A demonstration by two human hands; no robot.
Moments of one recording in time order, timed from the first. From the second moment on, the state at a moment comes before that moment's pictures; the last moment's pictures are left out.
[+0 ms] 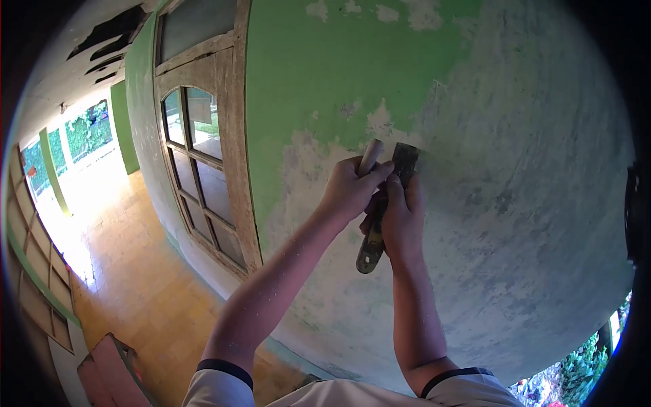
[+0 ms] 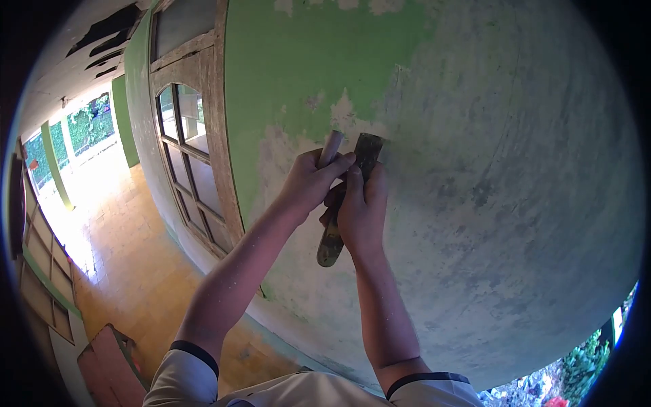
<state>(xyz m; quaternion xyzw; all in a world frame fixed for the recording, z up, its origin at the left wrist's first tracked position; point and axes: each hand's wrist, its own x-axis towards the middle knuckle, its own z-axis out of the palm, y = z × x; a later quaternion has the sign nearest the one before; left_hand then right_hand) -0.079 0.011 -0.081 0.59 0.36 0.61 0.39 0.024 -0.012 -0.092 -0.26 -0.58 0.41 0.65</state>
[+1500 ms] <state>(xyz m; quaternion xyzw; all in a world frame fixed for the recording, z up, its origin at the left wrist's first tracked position) -0.097 0.027 -0.029 0.62 0.40 0.64 0.21 0.006 0.007 -0.050 -0.20 -0.60 0.46 0.63</state>
